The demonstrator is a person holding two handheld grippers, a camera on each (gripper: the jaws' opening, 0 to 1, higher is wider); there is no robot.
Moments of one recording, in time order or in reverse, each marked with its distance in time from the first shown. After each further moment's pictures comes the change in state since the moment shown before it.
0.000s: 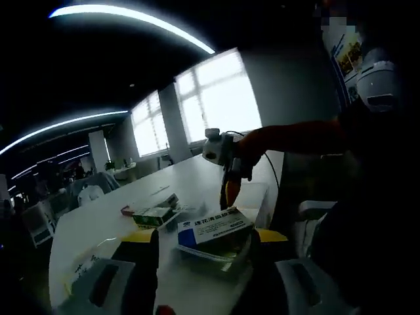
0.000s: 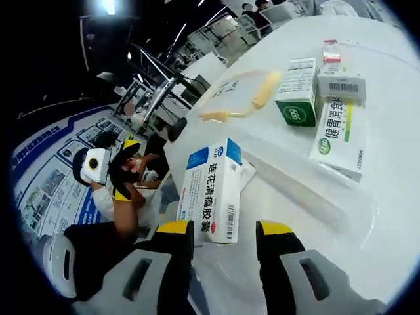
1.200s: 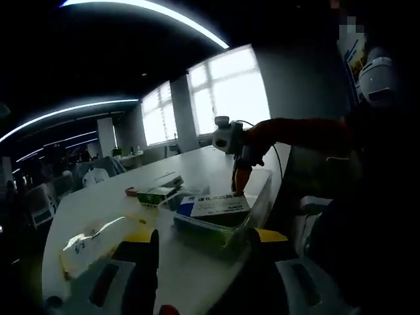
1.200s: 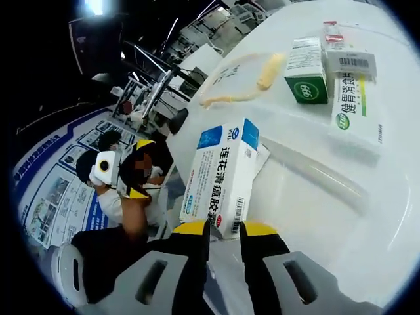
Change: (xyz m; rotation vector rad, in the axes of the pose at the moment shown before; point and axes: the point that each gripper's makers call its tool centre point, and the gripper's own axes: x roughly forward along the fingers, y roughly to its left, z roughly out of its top) left arm -0.014 0.000 -0.034 -0.089 0.042 0.032; right arm 0.015 0.016 -0.013 0.077 0.057 0.029
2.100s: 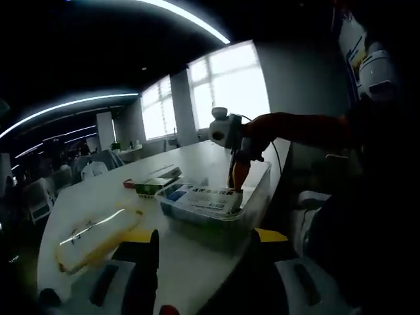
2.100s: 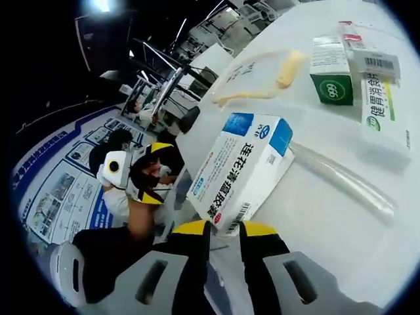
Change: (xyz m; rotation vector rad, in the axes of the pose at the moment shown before) left arm 0.002 -0.003 -0.015 -0.018 0.031 -0.008; right arm 0.022 0.021 0.003 -0.036 -0.002 0.060
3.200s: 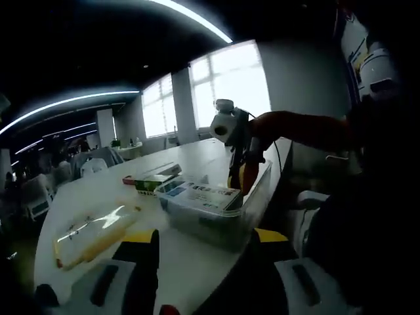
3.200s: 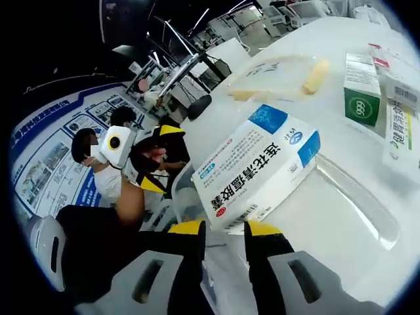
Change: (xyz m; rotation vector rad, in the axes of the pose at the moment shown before) left arm 0.001 0.001 -0.006 -0.020 0.007 -0.002; right arm 0.014 0.012 -0.007 -0.172 0.025 -0.035
